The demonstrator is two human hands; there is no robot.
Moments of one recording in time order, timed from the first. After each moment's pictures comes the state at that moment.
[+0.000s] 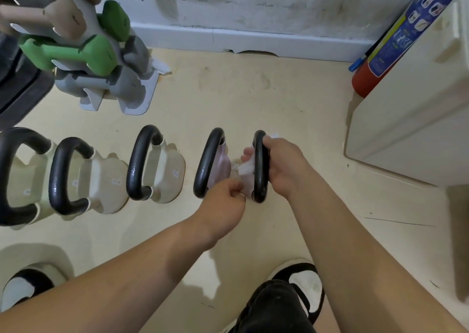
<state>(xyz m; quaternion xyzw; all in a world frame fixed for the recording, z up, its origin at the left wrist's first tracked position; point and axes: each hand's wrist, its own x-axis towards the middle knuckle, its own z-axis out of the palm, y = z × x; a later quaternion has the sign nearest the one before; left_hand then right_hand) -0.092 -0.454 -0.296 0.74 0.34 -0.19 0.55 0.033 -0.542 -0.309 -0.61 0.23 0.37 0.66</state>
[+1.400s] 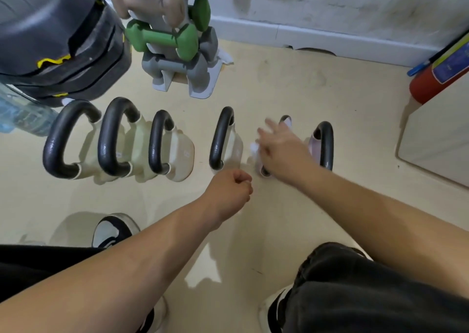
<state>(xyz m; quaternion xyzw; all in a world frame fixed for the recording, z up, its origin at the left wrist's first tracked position) -0.180 -0.362 -0.271 0.69 0.41 -0.15 0.58 -0.034 -0.454 -0.299 -0.89 -0.42 0.14 0.07</state>
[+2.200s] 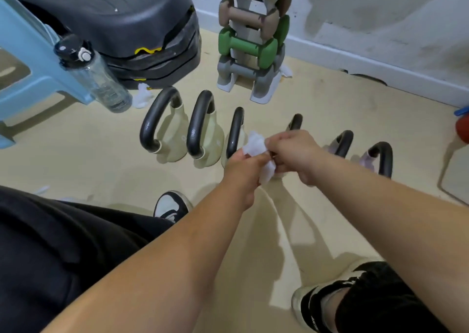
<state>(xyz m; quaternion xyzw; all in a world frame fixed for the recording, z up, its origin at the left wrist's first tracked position) -0.248 -0.278 -0.252 0.42 0.46 0.07 0.78 -0.140 -0.339 -0.214 -0.81 -0.05 0.43 0.40</state>
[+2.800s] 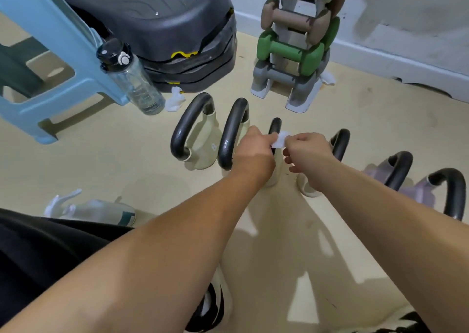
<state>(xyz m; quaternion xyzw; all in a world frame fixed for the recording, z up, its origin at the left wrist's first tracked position) -0.218 -0.179 -0.285 0.84 0.43 0.05 0.34 -0.135 -0.266 -0.258 -0.82 -0.07 0.37 0.43</state>
